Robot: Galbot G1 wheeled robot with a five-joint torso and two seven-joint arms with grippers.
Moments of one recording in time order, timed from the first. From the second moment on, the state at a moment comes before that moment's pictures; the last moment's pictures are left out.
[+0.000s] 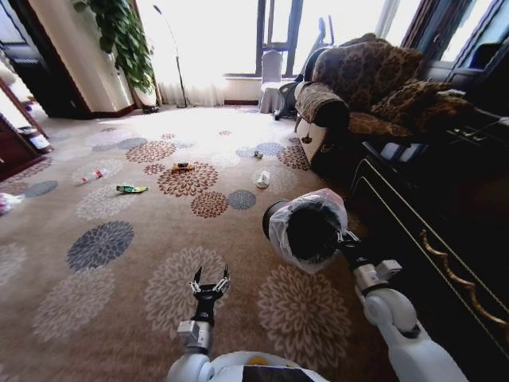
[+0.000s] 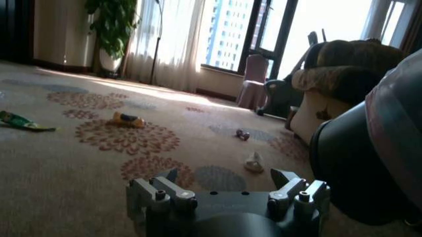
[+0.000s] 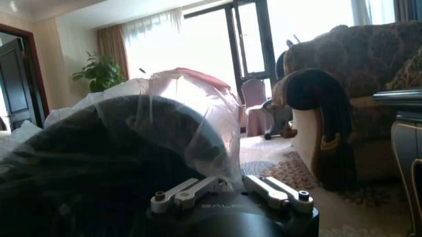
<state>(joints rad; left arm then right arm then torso) 1.79 -1.57 -0.37 -2.08 -0.11 -0.16 -0.13 -1.40 1.06 0.59 2.04 0.66 -0.02 -0.02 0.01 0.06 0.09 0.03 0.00</state>
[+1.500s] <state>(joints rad) 1.78 -1.56 -0.36 -2.07 -0.09 -0.17 -0.13 -1.42 1.06 0.60 2.04 0.64 0.00 -0.02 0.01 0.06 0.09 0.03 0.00</state>
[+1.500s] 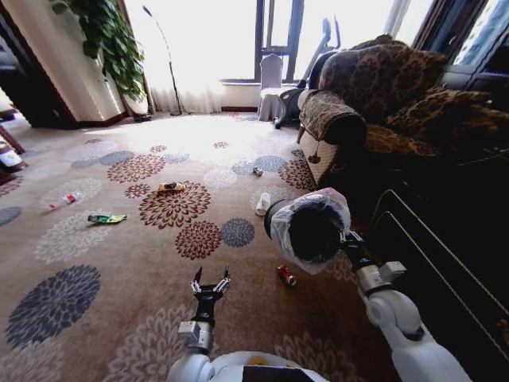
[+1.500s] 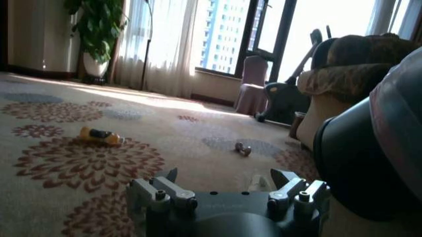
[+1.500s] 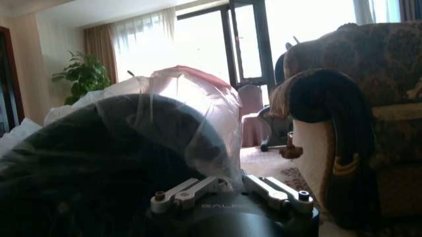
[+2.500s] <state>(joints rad) 1.74 -1.54 -0.35 -2.06 -0.09 -0.17 -0.12 -1.44 1.06 0.60 2.04 0.62 0.02 -0.02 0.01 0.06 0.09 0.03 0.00</state>
